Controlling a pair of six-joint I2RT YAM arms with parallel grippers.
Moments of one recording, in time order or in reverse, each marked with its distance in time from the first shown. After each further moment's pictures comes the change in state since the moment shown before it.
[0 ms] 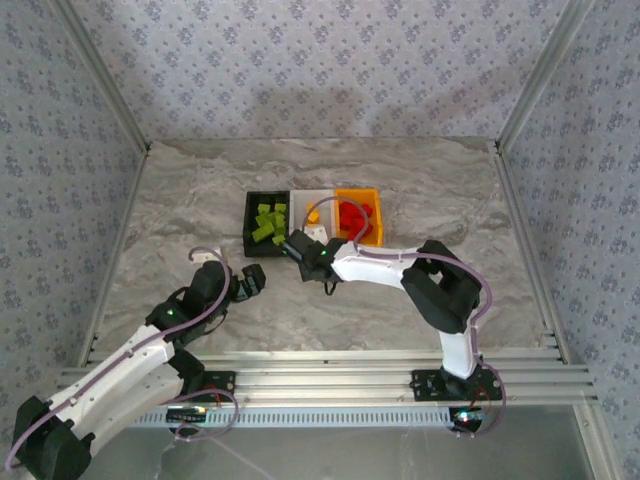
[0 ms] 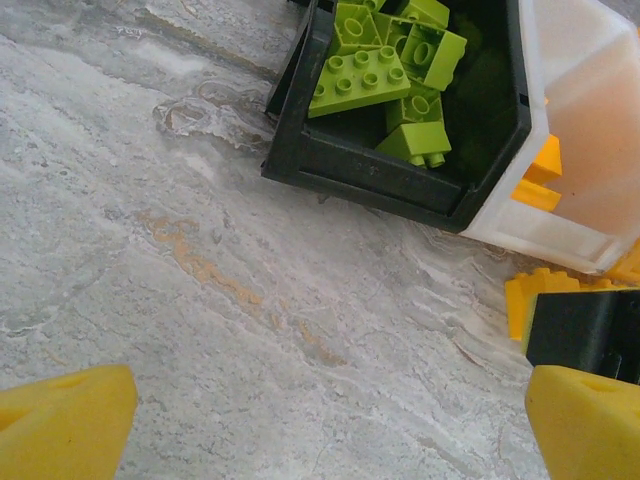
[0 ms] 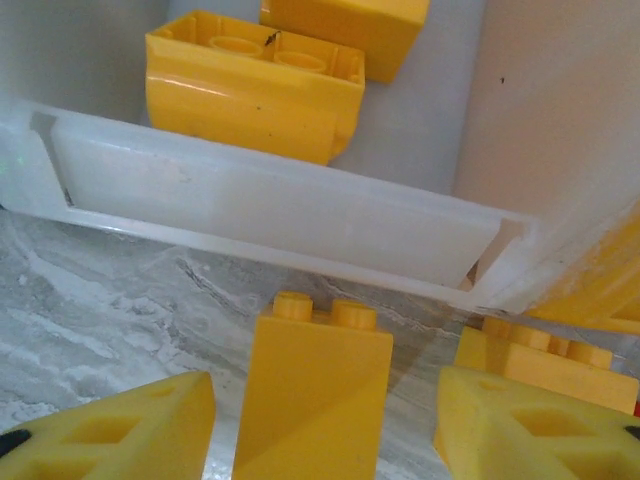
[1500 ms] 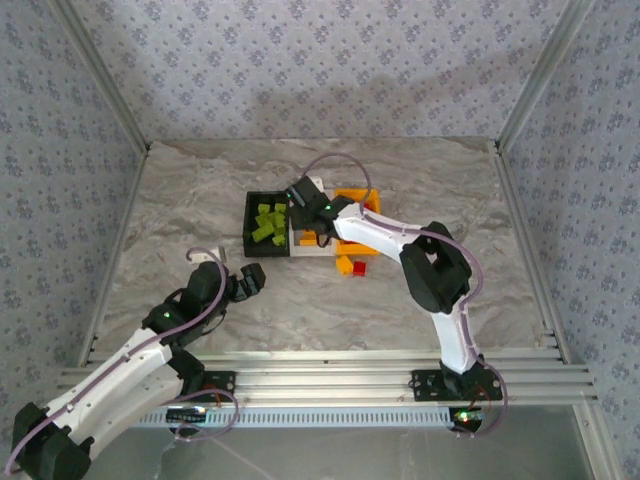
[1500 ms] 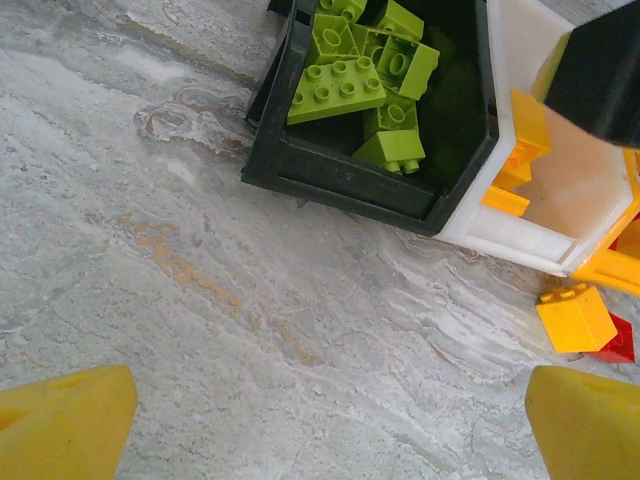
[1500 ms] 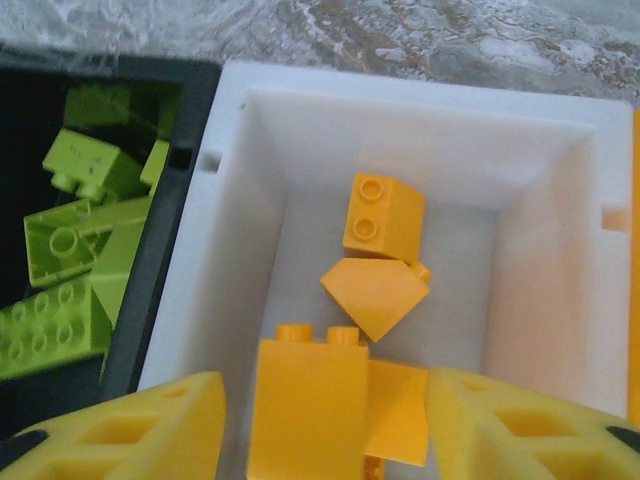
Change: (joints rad) left arm 0.005 -0.037 0.000 0.001 0.027 -0.006; right arm -0.180 0.129 0.344 0.062 -0.107 -0.120
